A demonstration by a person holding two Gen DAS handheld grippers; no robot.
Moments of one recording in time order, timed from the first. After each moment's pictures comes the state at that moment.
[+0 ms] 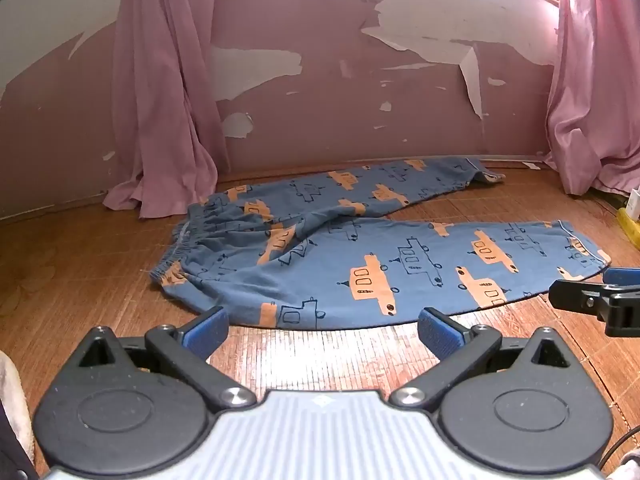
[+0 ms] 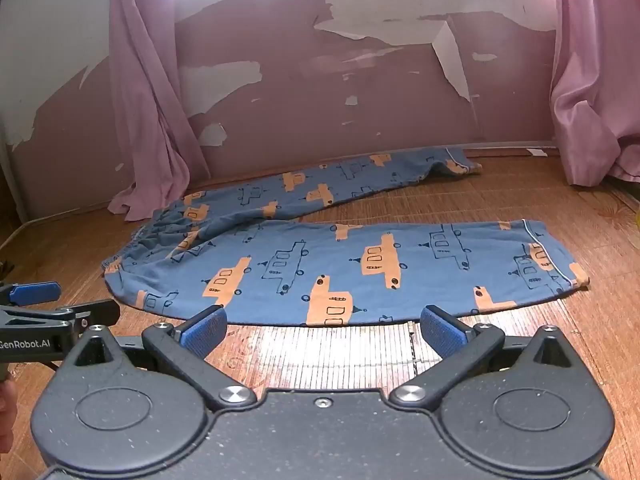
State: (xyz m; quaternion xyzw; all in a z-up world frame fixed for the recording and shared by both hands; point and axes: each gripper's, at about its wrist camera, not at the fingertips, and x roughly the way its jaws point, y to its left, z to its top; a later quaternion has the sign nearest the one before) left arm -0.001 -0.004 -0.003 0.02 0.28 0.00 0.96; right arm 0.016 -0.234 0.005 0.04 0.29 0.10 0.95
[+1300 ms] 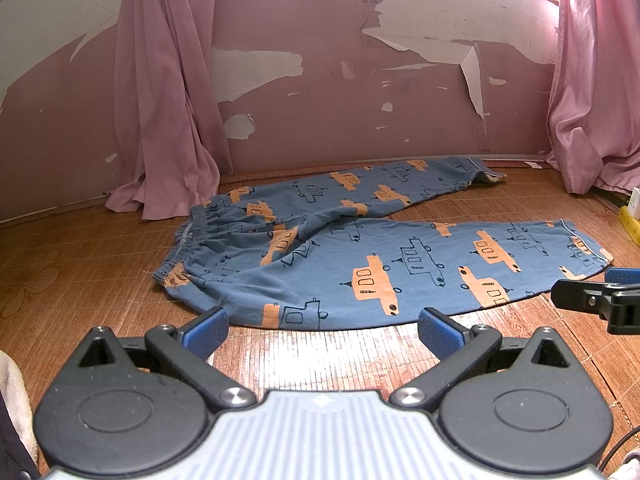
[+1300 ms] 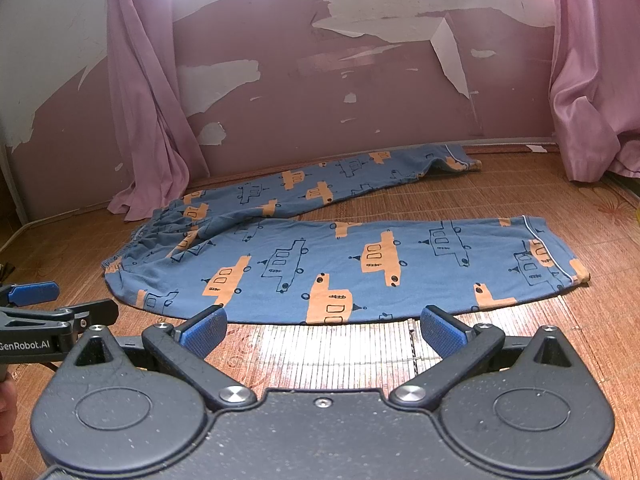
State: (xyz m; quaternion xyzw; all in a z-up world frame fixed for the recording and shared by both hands) left arm -0.001 -0.002 0.001 0.02 0.28 0.00 0.96; right arm 0.016 -0.233 0.004 0.05 0.29 0.10 0.95
